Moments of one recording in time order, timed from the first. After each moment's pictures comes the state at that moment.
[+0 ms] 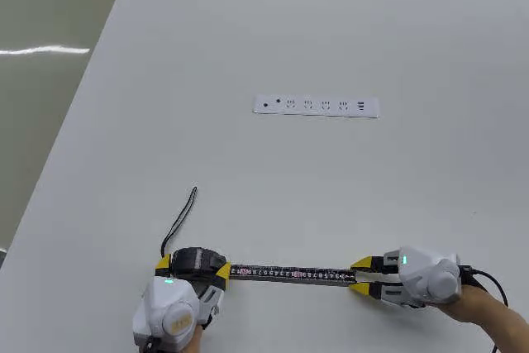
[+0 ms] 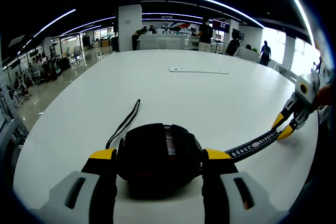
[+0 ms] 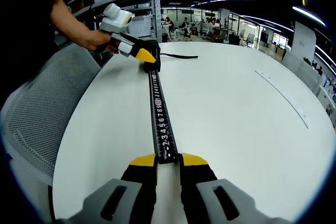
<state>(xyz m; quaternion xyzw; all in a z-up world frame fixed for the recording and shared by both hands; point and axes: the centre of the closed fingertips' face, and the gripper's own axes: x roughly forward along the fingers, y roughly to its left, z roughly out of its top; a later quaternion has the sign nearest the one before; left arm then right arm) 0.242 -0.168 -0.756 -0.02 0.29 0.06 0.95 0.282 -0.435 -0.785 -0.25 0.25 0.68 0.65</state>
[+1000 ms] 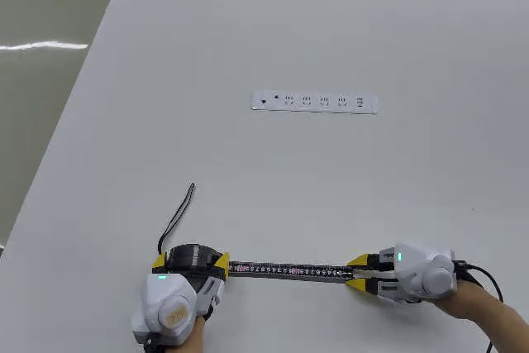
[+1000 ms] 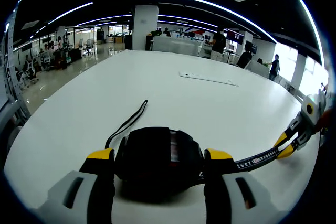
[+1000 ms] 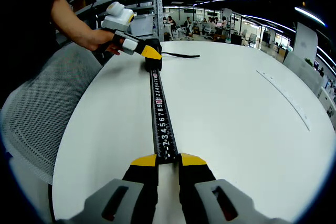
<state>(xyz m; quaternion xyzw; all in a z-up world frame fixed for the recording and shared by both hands) 0.247 -0.164 -0.755 -0.08 0.27 0.12 0.95 0.283 -0.435 -0.786 -0.25 0.26 0.68 0.64</state>
